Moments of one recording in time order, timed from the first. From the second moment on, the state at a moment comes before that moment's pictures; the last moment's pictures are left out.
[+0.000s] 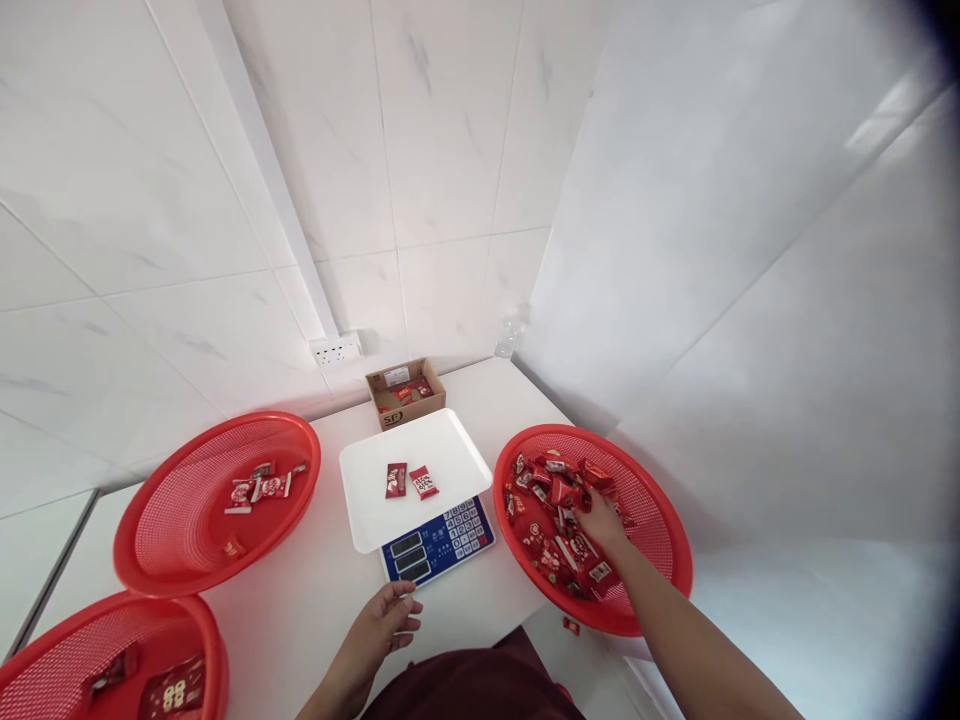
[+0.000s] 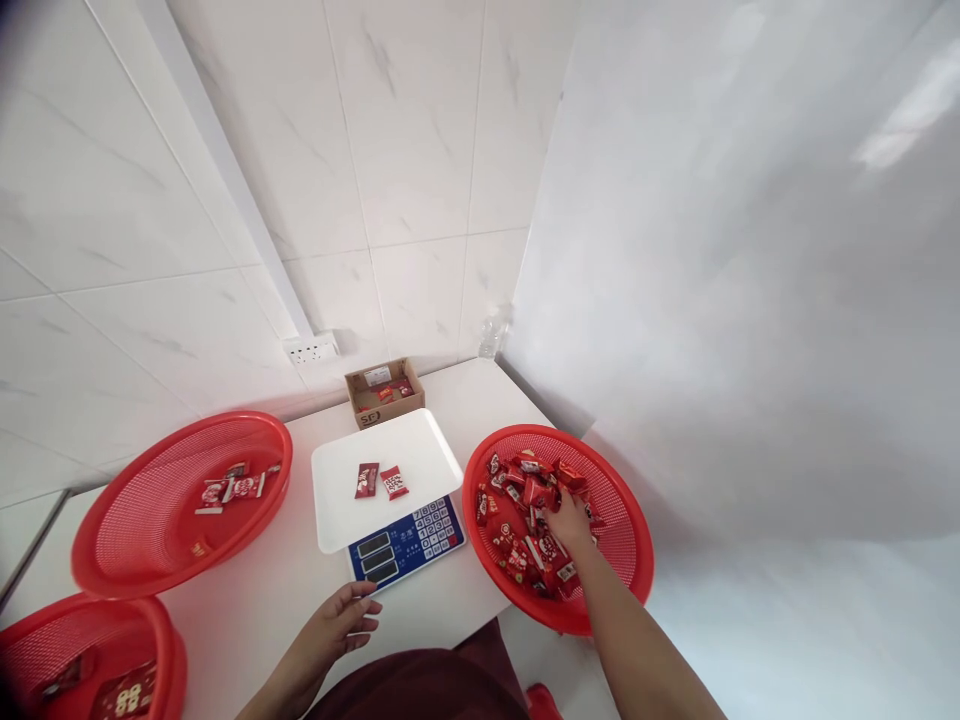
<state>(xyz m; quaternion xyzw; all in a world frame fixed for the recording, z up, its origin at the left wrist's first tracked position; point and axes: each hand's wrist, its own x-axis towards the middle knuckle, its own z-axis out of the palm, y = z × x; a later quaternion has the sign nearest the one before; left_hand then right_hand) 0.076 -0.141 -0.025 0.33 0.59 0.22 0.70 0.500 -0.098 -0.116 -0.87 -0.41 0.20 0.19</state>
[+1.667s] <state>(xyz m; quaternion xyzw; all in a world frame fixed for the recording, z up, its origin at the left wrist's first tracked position) 0.084 -0.138 -0.022 0.35 0.57 0.21 0.71 0.476 -0.120 -0.083 -0.79 -0.31 0.29 0.44</state>
